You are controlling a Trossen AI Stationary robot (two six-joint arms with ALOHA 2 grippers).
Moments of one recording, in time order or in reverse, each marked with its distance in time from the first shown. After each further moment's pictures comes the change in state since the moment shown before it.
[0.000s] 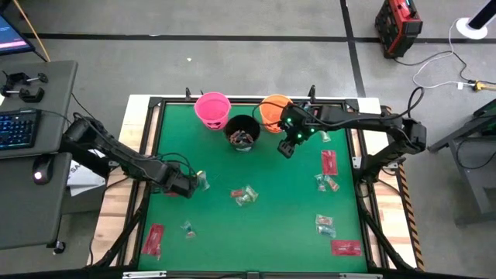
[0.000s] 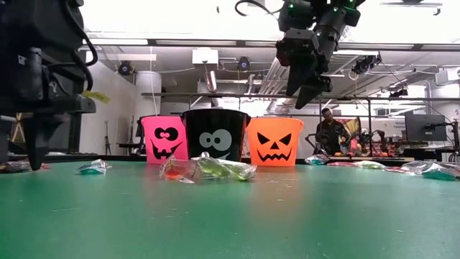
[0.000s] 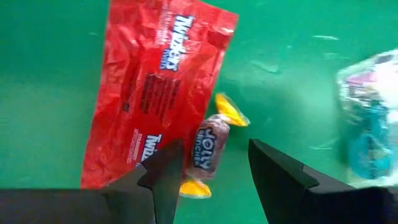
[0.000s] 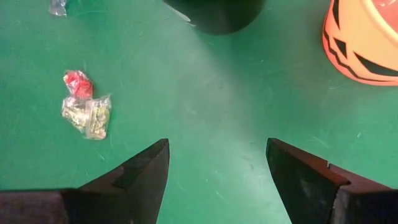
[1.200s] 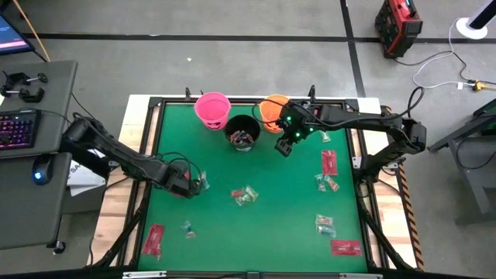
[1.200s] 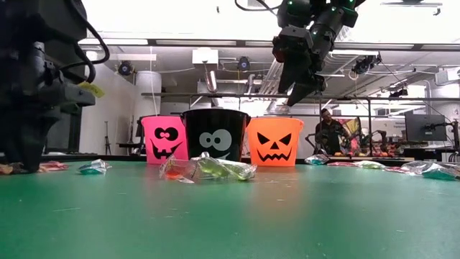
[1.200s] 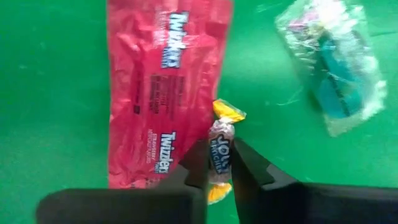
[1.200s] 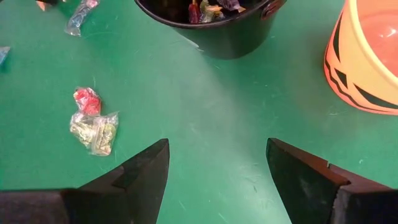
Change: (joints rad) left arm 0.000 -0.011 0.009 0.053 0.014 0.327; right arm -0.001 0.000 0.000 0.072 0.005 -0.017
